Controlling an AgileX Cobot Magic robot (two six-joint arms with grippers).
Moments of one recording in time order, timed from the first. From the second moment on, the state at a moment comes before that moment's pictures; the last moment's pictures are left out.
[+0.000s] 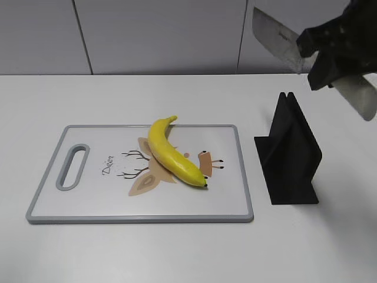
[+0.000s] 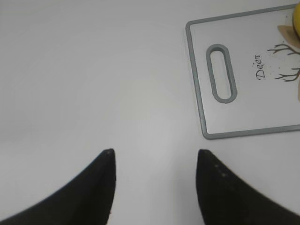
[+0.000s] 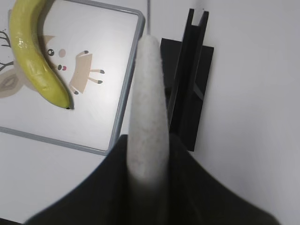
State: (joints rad) left arm -0.11 0.85 -0.98 0.01 1.16 0.16; right arm 0.42 1.42 -1.23 0.02 0.96 0.25
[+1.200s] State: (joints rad) left arm -0.11 -0.01 -0.50 -0.01 1.09 0.12; right arm 0.42 1.36 -1.00 -0.08 0.78 0.48
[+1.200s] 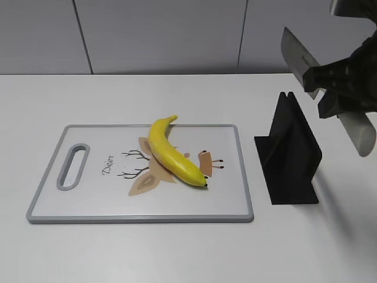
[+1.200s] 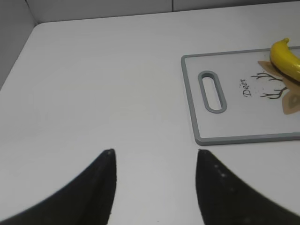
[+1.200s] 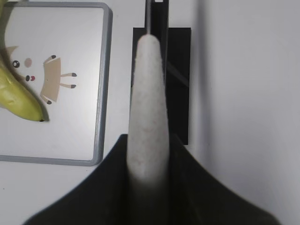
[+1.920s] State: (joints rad) left arm -0.11 -0.01 -0.50 -0.01 1.09 0.12; right arm 0.42 1.45 -0.93 -0.07 0.71 0.49
